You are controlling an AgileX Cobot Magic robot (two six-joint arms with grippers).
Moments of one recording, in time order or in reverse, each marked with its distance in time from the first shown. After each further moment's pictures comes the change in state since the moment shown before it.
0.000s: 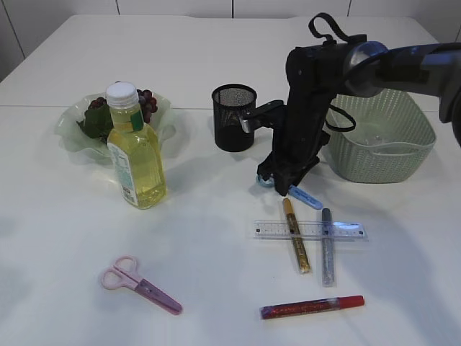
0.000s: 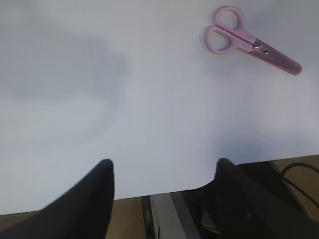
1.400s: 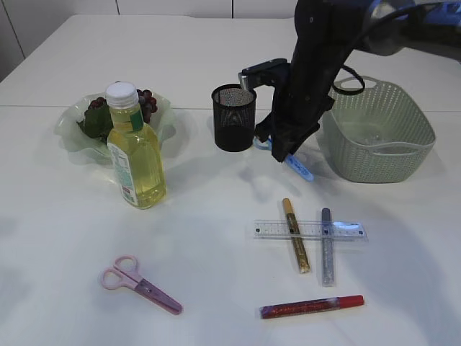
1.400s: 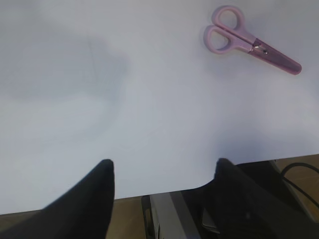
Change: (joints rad) left arm 0.000 0.000 0.000 0.000 0.001 0.000; right arm 0.000 -0.098 -0.079 0.043 0.111 0.005
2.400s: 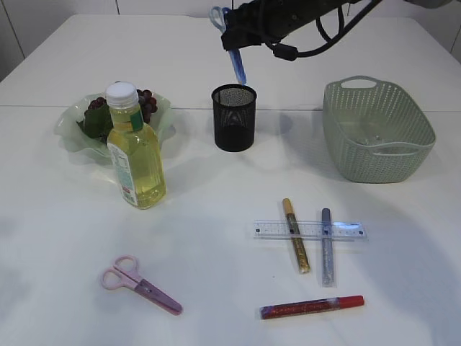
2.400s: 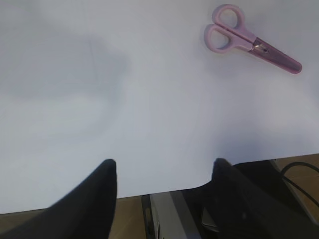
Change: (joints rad) left arm 0.000 0.000 0.000 0.000 0.004 0.000; right arm -0.062 -0.096 -0.069 0.580 -0.428 -0.293
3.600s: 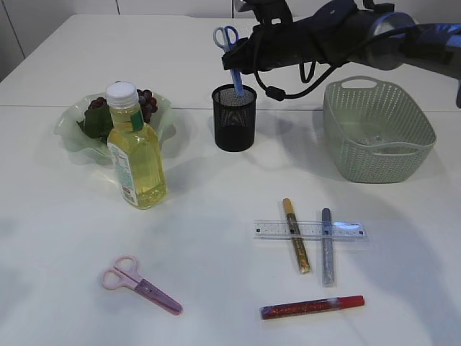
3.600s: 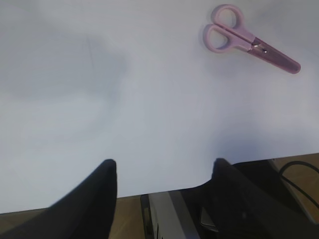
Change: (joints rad) left arm 0.000 0.000 0.000 -0.005 0.000 0.000; right arm 0.000 0.188 0.000 0.287 -0.357 -0.434
